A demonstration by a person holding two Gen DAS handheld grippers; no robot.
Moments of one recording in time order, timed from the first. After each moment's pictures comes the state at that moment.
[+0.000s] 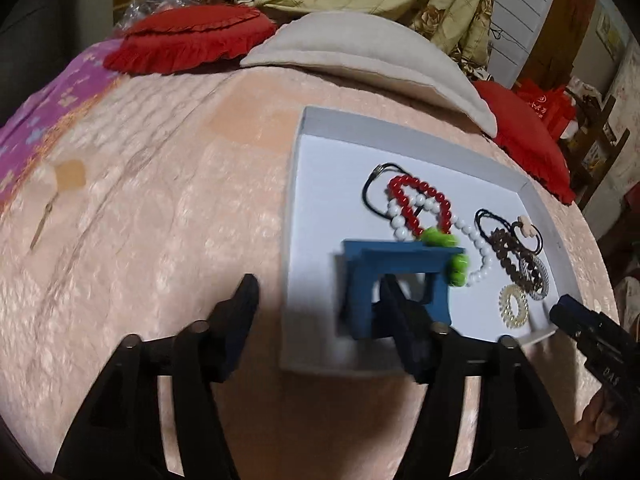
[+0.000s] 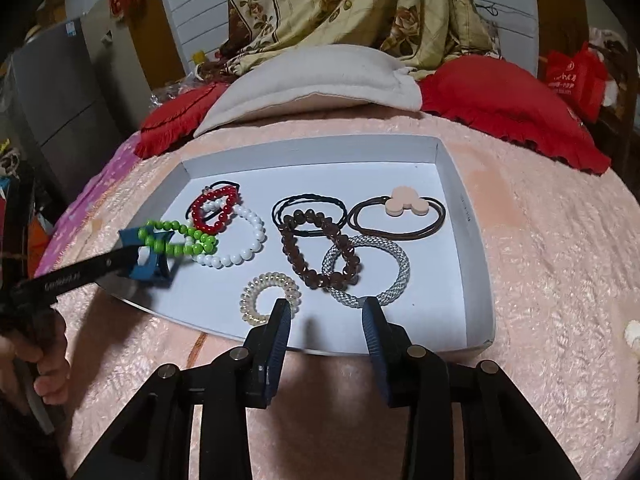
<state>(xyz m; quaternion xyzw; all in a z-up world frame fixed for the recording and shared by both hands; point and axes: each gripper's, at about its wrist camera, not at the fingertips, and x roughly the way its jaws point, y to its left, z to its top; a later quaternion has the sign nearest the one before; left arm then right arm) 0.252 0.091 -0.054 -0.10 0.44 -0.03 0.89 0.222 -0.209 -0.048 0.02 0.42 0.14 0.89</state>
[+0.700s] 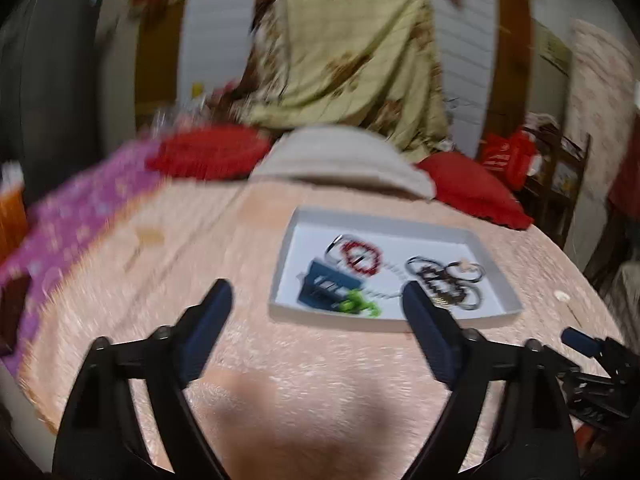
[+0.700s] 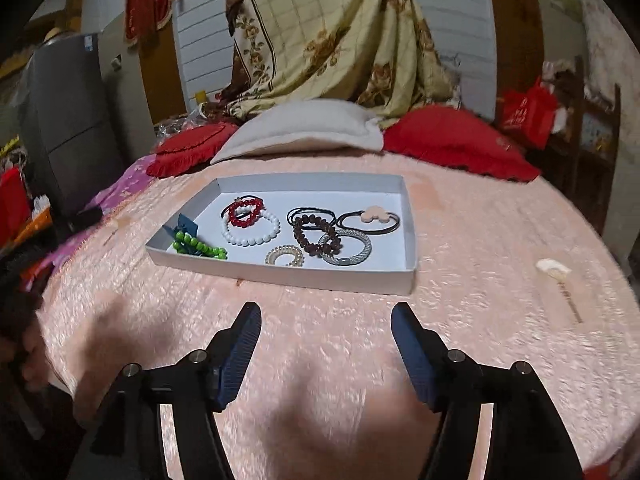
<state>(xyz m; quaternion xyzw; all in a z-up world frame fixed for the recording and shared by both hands) 0.082 0.043 0.040 -0.03 0.24 -0.02 0.97 0.068 -0.213 -0.006 0.00 0.33 0.09 0.94</state>
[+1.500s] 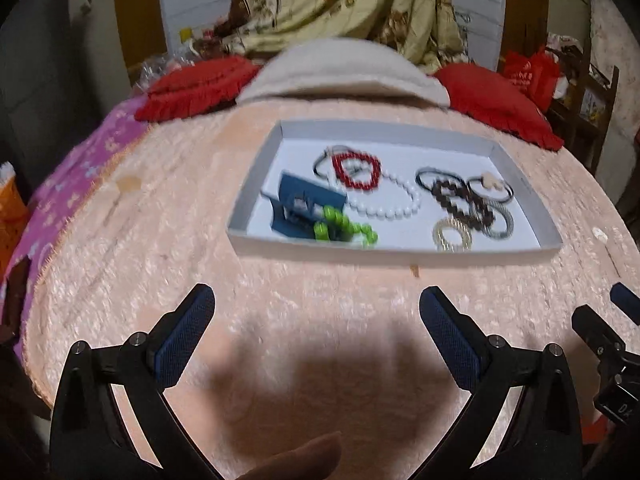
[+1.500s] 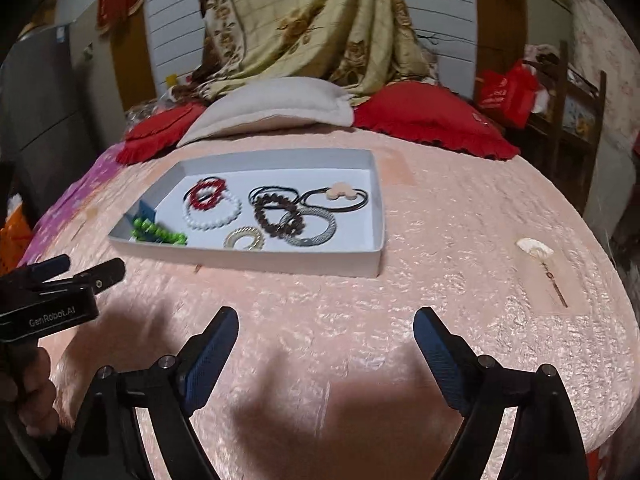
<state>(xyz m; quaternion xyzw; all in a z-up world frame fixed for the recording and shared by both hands) 0.132 0.002 -0.015 0.01 0.38 0.03 0.92 0.089 -0.230 -0.021 0.00 0.37 0.04 0.93</state>
